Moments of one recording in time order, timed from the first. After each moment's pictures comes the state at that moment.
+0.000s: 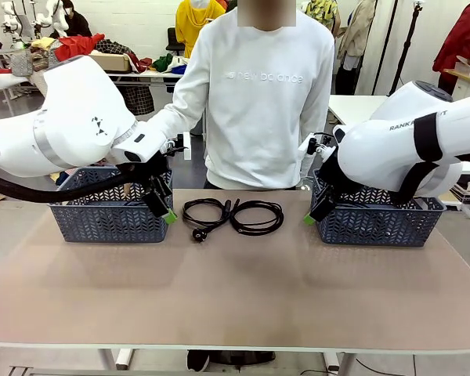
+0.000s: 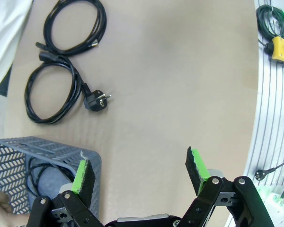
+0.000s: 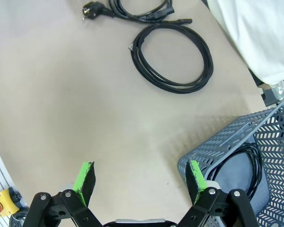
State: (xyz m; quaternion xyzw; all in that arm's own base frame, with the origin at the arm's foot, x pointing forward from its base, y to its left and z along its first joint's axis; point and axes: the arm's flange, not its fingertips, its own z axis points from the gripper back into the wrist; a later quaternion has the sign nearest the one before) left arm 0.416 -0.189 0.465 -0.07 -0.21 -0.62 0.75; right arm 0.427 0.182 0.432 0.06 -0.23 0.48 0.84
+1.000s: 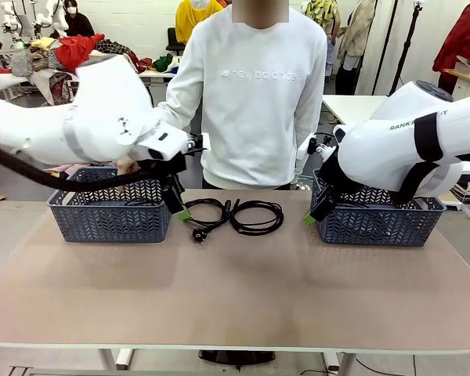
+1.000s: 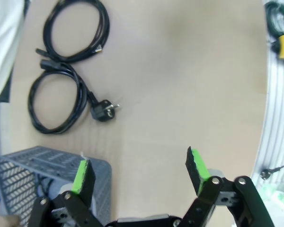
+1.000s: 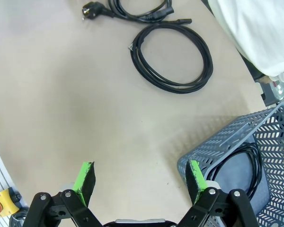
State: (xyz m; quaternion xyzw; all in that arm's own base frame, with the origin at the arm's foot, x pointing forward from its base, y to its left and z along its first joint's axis) left arm 0.440 -0.228 0.463 -0.04 -0.18 -0.63 0.75; right arm 0.427 0.182 0.432 0.06 -0.23 0.48 0.84
